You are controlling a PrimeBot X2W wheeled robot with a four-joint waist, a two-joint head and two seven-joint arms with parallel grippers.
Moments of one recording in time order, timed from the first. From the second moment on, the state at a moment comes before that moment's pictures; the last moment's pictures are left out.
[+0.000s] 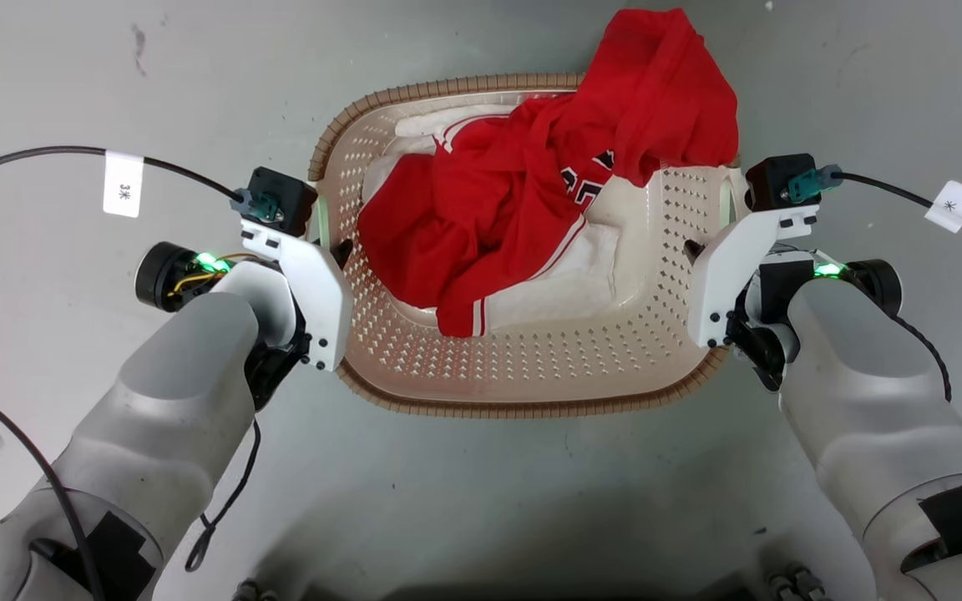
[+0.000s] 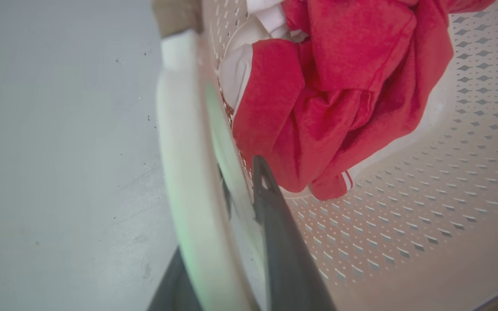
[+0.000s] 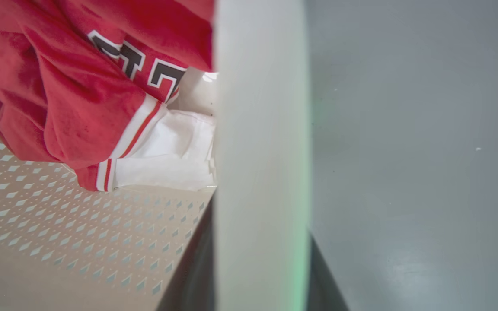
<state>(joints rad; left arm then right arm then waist) -0.99 0.31 -0.97 1.02 -0.83 -0.13 0.04 -0.99 -0.04 0.27 1.28 0.31 0.13 0.11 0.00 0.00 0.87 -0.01</state>
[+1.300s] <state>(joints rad) -0.73 0.51 -1.27 0.72 -1.32 -0.13 0.62 -0.74 -0.03 0.42 1.20 0.47 0.13 0.91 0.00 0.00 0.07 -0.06</state>
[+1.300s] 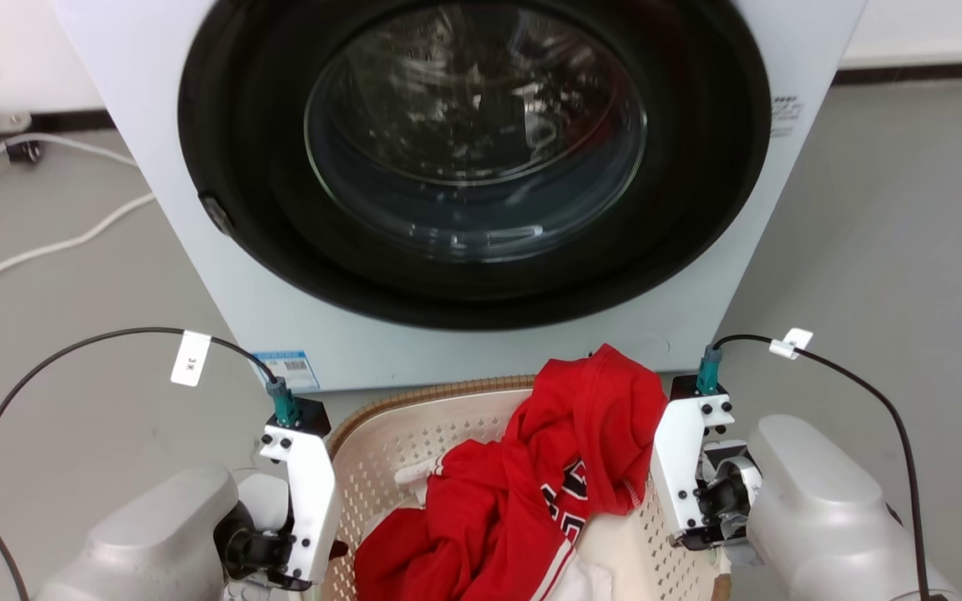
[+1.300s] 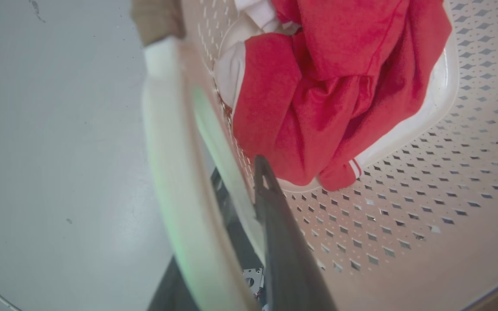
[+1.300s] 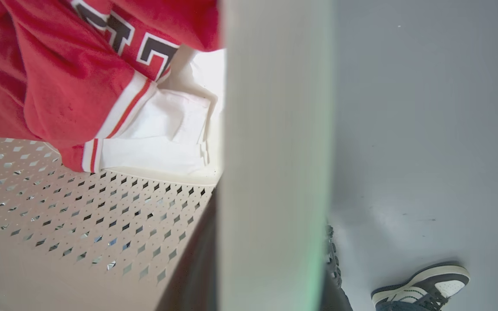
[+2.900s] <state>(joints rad) -0.75 0.50 -1.27 0.75 -1.36 -0.13 0.71 -0.76 -0.03 0.56 1.23 0.64 0.12 0.92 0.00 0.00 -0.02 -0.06</state>
